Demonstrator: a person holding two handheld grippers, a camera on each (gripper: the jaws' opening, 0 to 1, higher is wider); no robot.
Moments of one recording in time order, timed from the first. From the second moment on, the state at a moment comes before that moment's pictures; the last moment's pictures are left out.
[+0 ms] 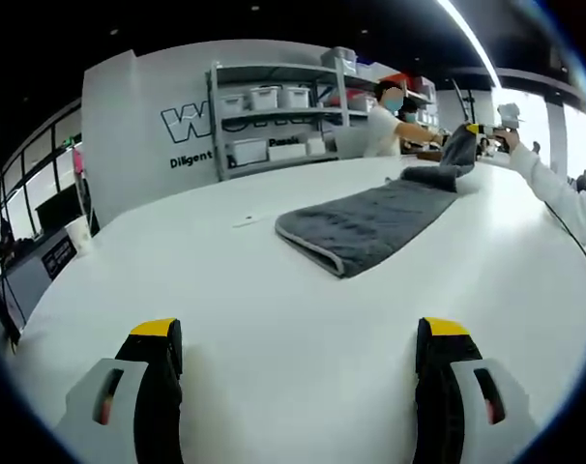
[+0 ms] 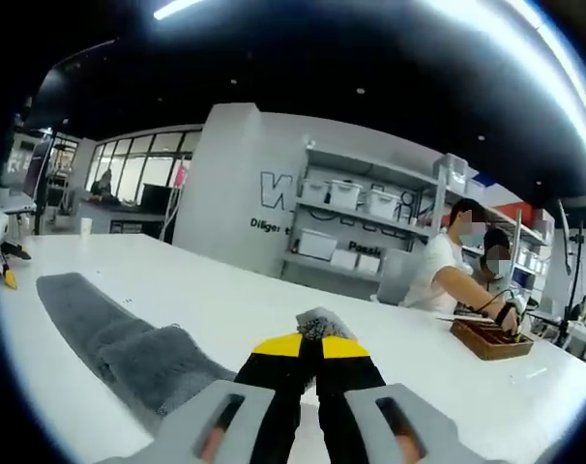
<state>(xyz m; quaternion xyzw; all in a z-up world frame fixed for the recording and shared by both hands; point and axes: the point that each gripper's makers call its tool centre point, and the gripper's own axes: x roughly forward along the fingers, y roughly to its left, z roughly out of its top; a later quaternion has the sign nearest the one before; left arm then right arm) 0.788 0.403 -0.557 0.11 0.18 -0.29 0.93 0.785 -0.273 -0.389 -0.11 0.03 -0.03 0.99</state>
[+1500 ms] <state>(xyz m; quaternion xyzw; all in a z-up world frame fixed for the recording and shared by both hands) 0.787 0.397 -0.556 0.10 0.18 -0.29 0.93 0.750 -0.386 -0.554 0.12 0.22 -0.14 0.96</state>
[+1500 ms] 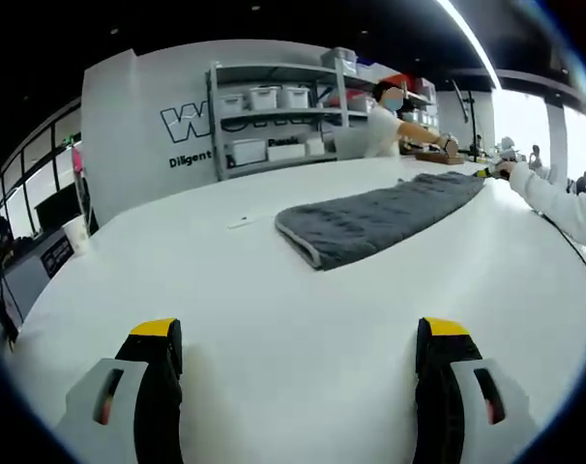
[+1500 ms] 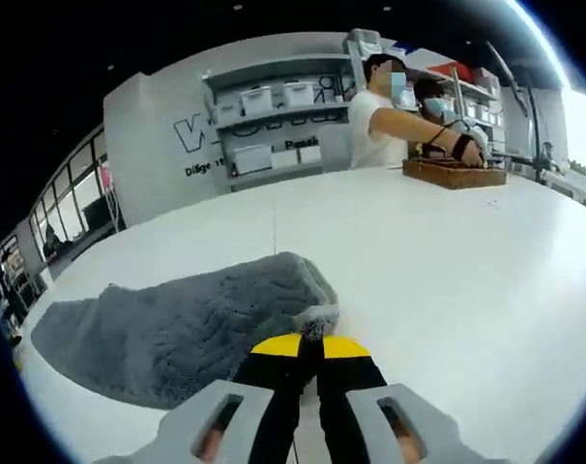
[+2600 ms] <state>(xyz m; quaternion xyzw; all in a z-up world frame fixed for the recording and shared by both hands) 0.787 0.396 -0.557 0.11 0.18 -0.29 0.93 0.739 -0.304 -0.427 -0.02 0.22 -0.06 0.97</state>
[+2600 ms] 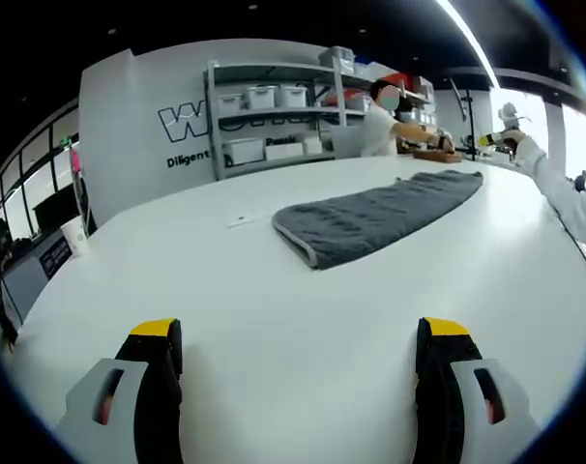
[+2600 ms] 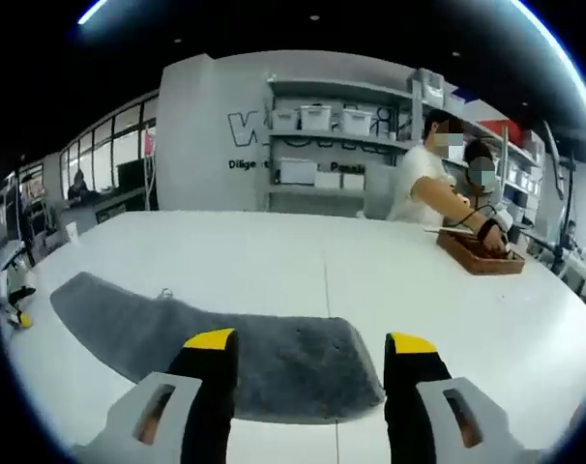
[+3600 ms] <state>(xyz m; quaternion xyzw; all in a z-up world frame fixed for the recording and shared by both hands) 0.794 0.394 -0.551 0.07 0.18 -0.29 0.94 0.716 -0.280 -0.402 -0.03 0.24 -0.05 0.97</state>
